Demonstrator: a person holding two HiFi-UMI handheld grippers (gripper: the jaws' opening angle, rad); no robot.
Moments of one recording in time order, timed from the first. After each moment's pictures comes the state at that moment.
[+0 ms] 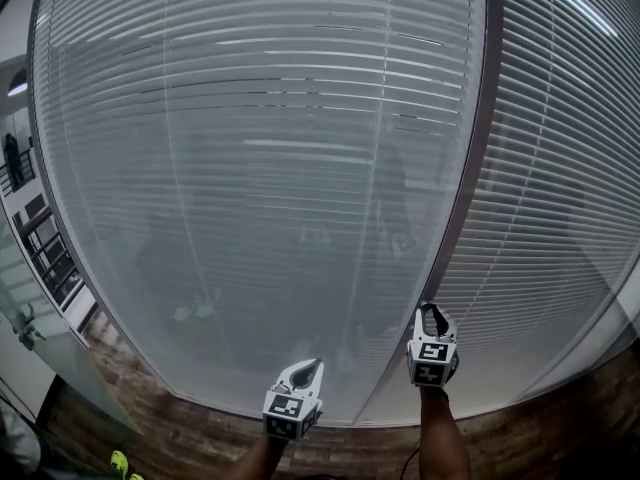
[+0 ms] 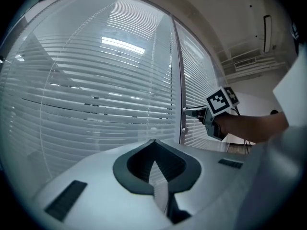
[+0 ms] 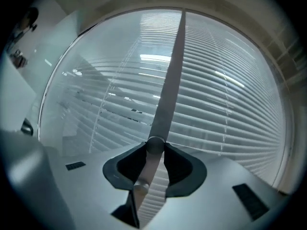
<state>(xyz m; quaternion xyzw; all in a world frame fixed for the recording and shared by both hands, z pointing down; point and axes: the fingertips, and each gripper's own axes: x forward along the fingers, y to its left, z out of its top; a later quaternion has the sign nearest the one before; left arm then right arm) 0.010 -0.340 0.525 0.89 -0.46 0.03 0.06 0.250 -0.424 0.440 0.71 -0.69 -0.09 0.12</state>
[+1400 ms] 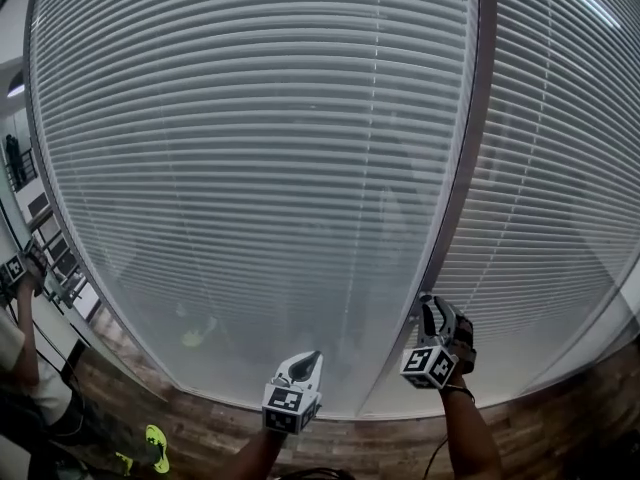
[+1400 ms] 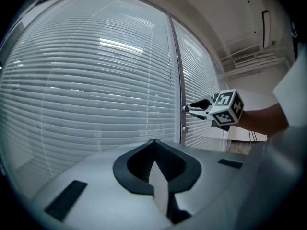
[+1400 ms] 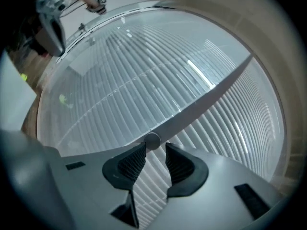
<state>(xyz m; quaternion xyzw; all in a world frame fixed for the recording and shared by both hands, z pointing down) 0.012 -0.340 0.520 0.88 -0.47 0.04 0.05 0.246 -0.410 0.441 0.63 -0.60 -0.32 0.37</state>
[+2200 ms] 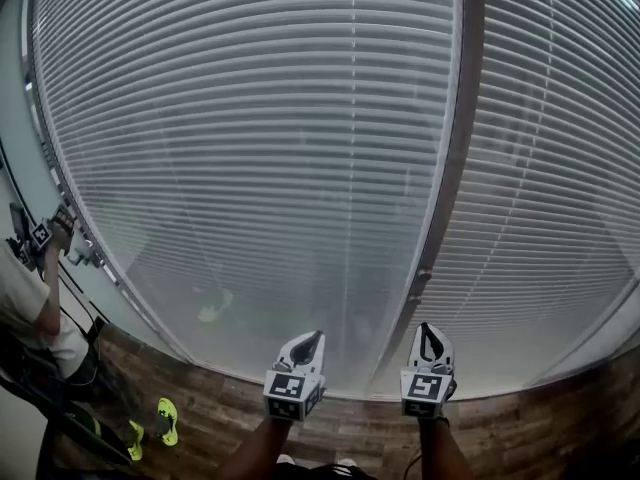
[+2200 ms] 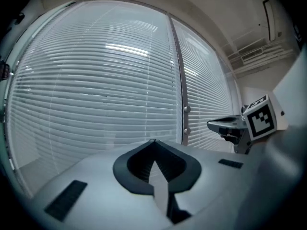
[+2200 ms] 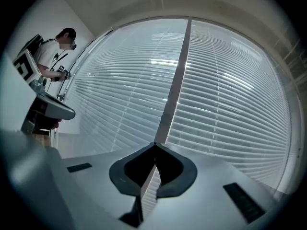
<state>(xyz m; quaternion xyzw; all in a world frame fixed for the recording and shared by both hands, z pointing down) 0.032 -0.329 0.507 0.85 -0.53 0.03 0.04 0.245 -0.338 0.490 0.66 -0.73 -0.12 0.13</state>
